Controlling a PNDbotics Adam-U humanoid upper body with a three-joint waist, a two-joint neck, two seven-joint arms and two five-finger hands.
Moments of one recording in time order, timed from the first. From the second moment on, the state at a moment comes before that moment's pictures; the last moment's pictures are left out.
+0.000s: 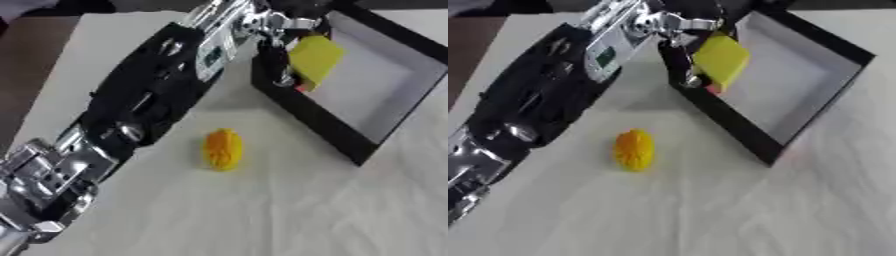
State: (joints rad) left arm -1.33 0.16 -0.49 -1.02 -0.82 -0.14 -0.68; right arm -0.15 -0.59 -0.33 -1.98 -0.27 -0.13 -0.36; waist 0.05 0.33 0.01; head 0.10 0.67
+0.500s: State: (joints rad) left arm -1.32 0.15 -0.43 -1.02 -0.85 -0.15 -0.62; right arm -0.15 -0.58 -0.33 -1.98 -0.27 -0.13 -0.35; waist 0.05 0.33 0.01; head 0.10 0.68
